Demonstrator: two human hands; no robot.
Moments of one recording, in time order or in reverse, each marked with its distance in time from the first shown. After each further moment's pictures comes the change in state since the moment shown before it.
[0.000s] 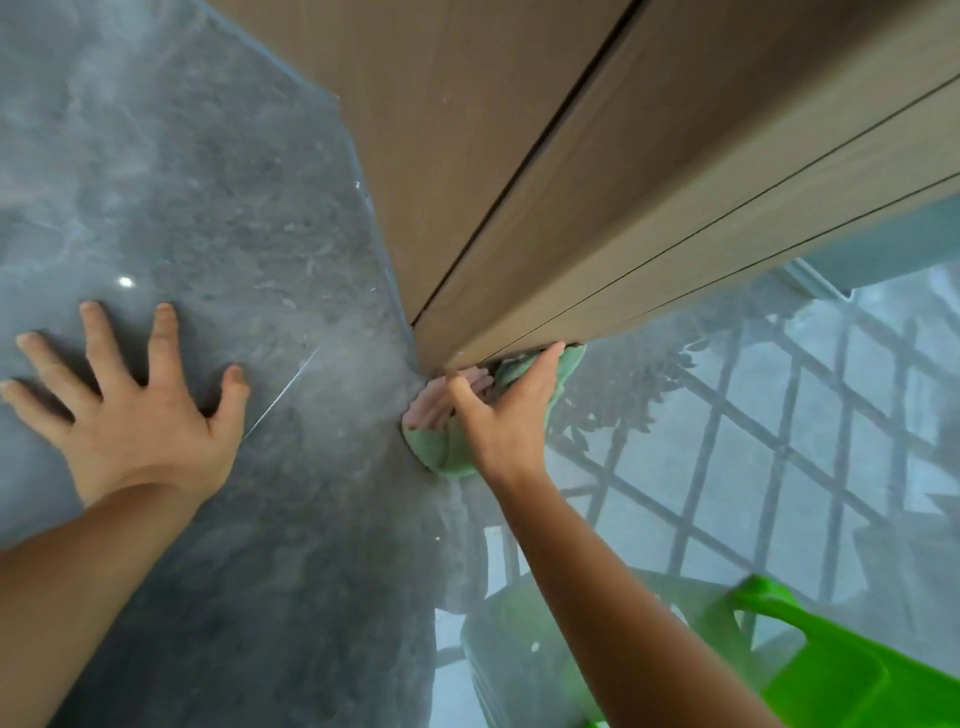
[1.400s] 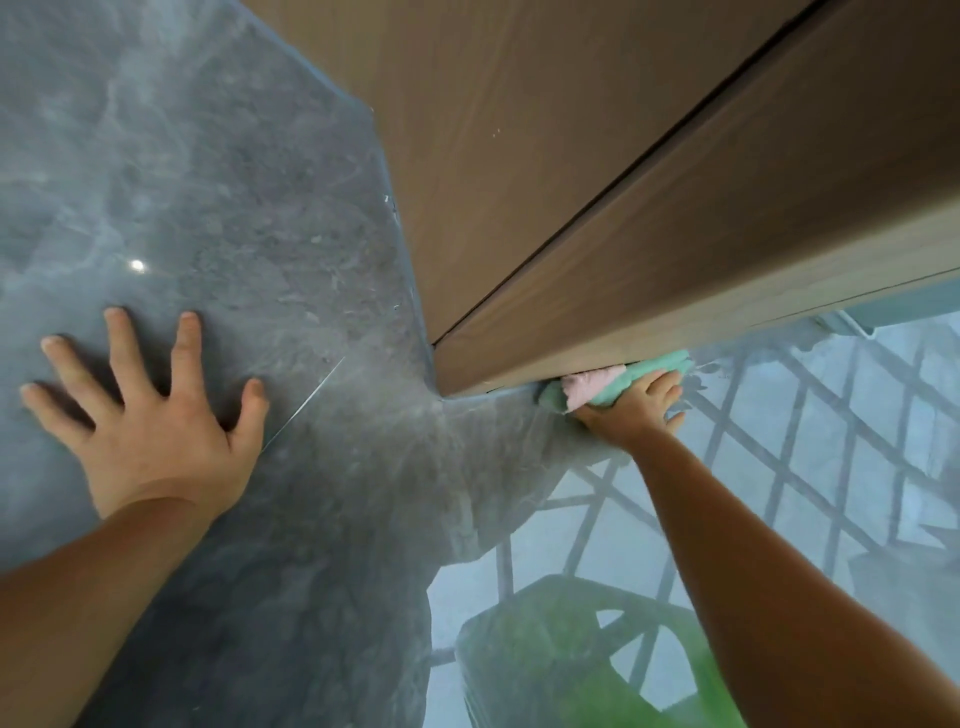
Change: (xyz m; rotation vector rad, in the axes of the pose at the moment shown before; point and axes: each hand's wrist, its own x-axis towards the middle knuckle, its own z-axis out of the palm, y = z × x) left_hand -0.003 0.004 -0.001 0.025 0.011 -0.026; right_hand 0.108 0.055 -0.085 -0.771 -0.196 0.395
